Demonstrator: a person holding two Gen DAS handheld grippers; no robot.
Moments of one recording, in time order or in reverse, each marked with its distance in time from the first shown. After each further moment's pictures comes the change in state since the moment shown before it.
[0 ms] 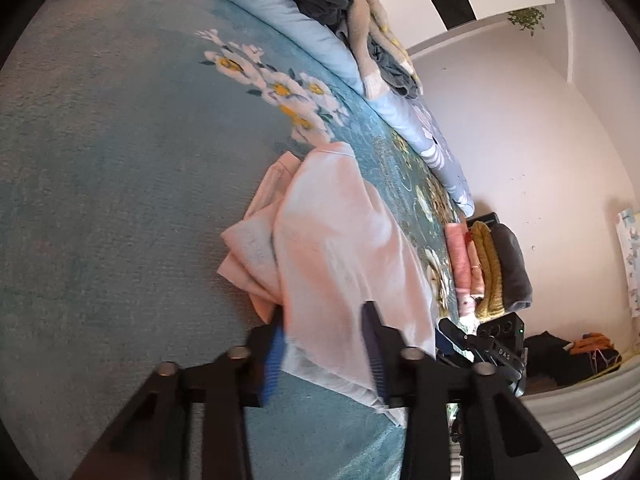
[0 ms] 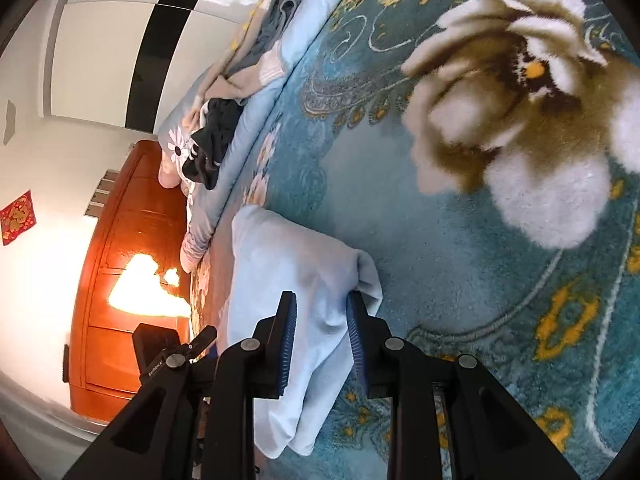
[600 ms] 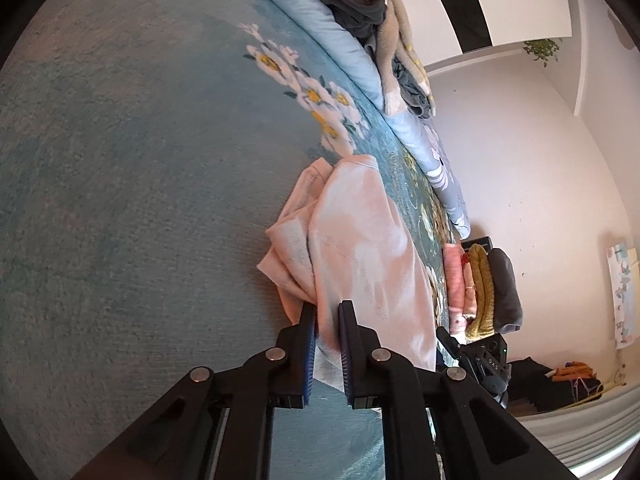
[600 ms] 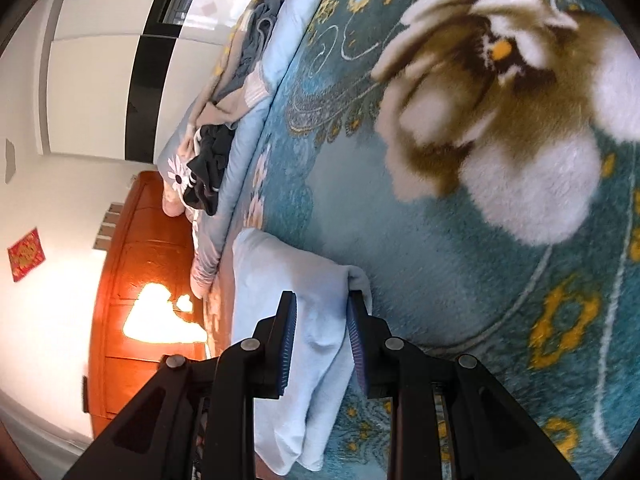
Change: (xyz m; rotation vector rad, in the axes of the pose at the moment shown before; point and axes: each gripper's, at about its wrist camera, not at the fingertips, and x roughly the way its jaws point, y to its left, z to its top) left arm -0.005 0.025 -0.003 -0.095 -0.019 -0.043; right arm -0.005 -0.014 0.004 0.101 -0.056 0.049
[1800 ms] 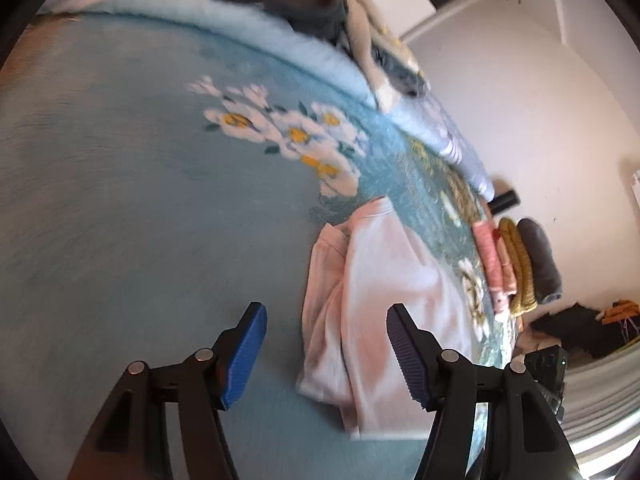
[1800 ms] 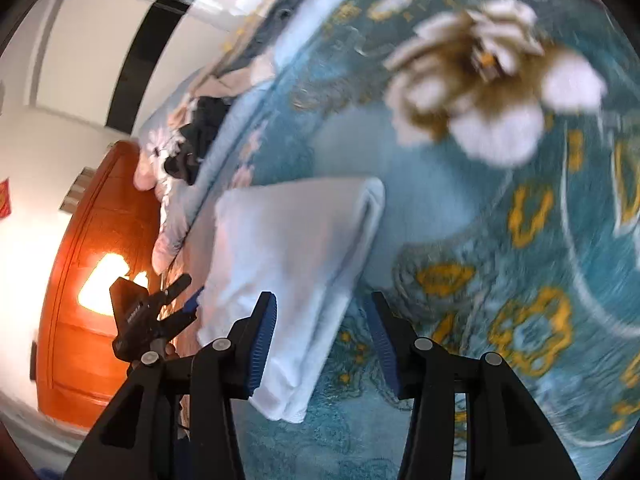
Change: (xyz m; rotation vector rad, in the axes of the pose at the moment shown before) left arm 0.030 -0.021 0.069 0.269 0.092 0.129; right arm -0.009 0.025 -0.047 -0.111 -0.033 -0.175
